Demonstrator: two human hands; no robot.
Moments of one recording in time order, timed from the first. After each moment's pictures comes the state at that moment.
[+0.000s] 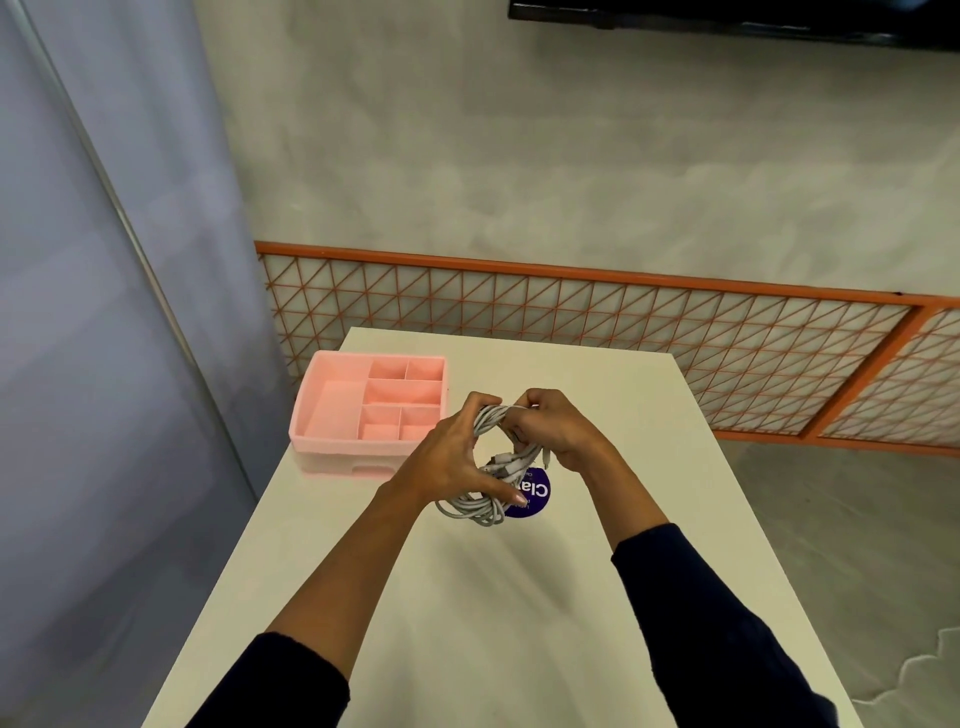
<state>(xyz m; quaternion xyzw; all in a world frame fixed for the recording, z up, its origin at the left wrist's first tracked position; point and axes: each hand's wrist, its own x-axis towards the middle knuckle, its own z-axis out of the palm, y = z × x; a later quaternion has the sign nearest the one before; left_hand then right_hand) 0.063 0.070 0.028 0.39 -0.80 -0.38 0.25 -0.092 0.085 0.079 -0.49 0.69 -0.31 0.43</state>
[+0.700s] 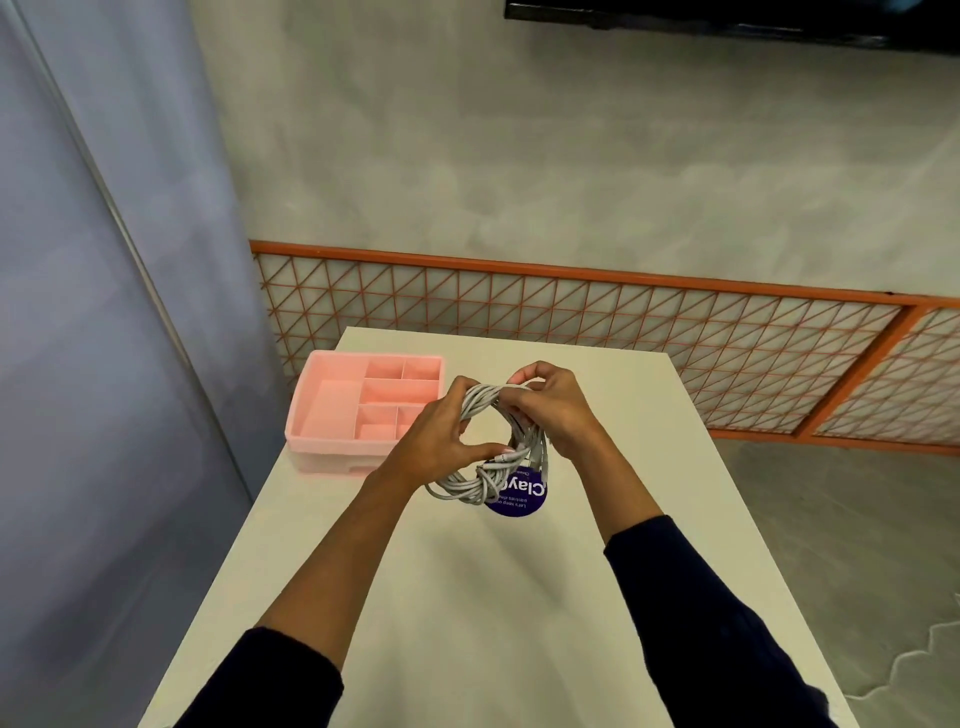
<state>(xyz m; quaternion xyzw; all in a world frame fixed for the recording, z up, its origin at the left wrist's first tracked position) 0.068 0.060 0.041 0.40 -0.80 -0.33 0.31 -0.091 0.084 0.092 -0.46 0.65 -0.45 0.41</state>
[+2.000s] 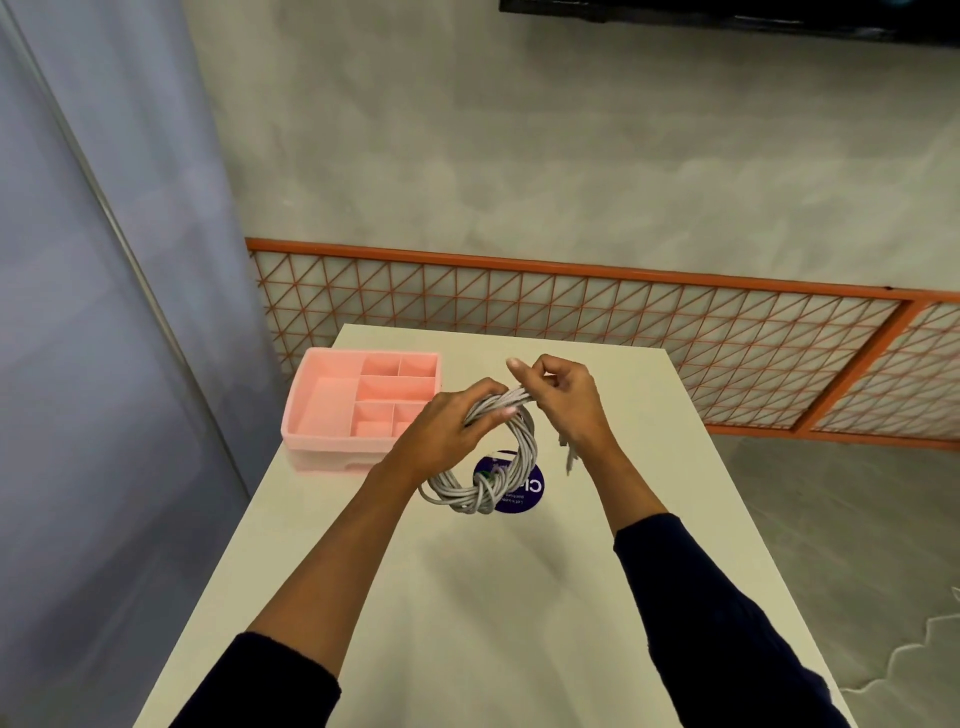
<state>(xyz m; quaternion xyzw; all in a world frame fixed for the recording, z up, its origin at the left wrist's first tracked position) 0.057 0.070 0.057 0.38 -0.82 -0.30 0.30 -0.113 0.086 0.077 -0.56 0.58 -0.50 0.31</state>
